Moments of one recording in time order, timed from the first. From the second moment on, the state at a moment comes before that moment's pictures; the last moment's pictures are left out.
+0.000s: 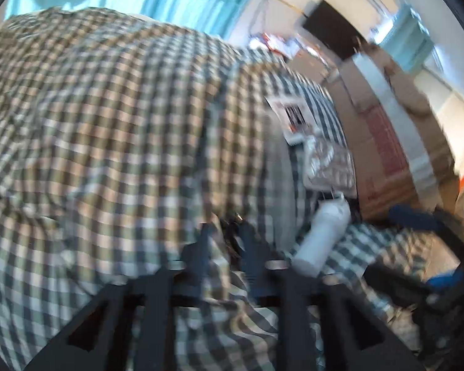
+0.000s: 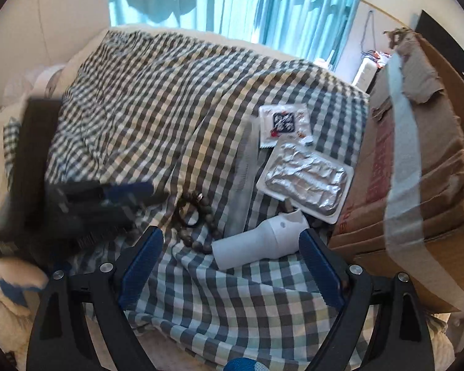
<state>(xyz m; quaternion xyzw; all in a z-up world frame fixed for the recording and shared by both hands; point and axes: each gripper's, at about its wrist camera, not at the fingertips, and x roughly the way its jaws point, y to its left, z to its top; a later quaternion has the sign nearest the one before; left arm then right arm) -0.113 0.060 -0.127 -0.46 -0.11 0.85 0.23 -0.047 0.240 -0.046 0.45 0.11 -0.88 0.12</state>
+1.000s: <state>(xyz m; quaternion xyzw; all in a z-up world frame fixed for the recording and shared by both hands) -0.125 -0.031 -0.140 -0.46 -0.16 0.86 0.15 -0.091 0.174 -0.141 0.53 0.22 -0.80 0.16</state>
